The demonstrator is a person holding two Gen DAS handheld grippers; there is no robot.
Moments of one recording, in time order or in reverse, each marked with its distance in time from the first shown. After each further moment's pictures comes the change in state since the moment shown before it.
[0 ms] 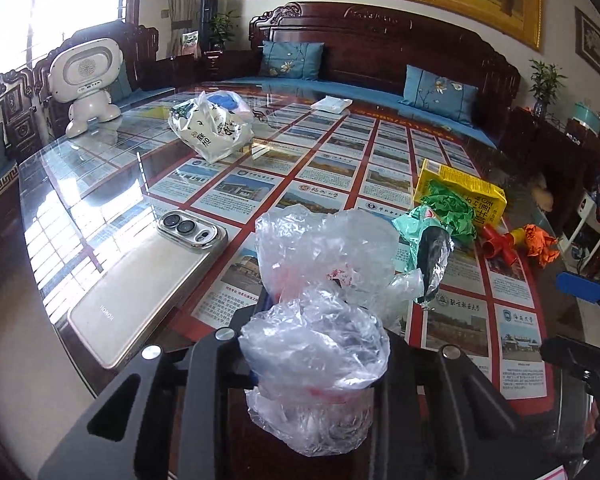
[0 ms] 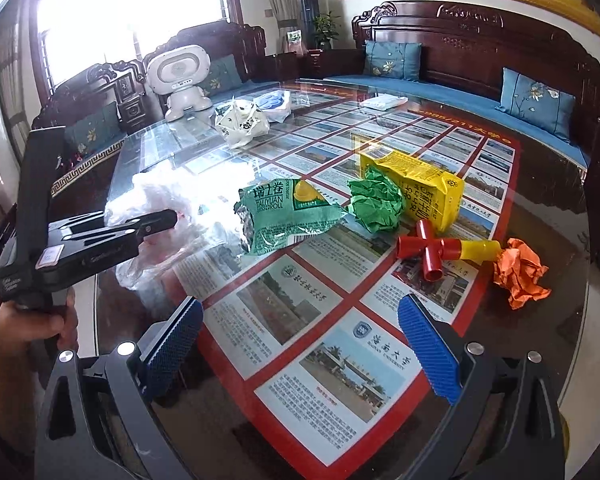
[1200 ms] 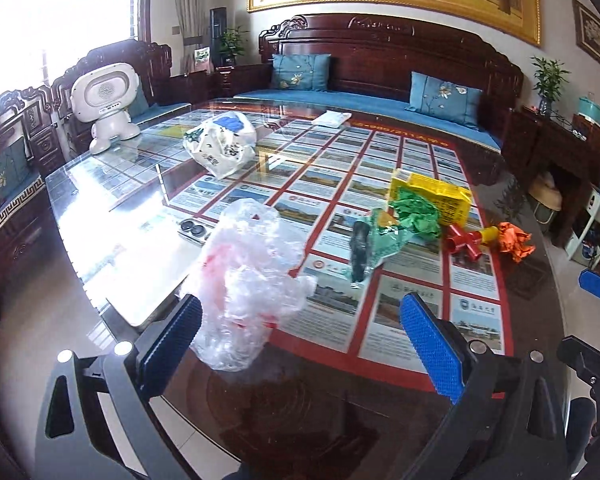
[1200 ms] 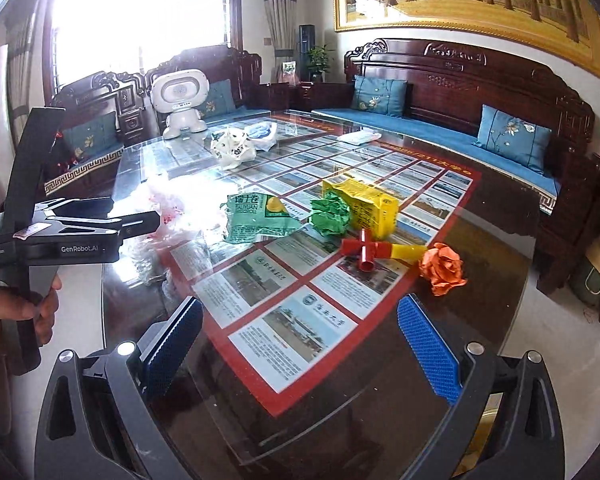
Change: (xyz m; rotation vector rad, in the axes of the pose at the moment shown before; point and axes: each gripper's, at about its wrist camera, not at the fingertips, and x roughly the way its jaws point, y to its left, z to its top) left arm -0.061 -0.037 -0.005 0.028 -0.026 0.095; right arm -0.079 -0.010 -0.038 -0.076 -0.111 -0.068
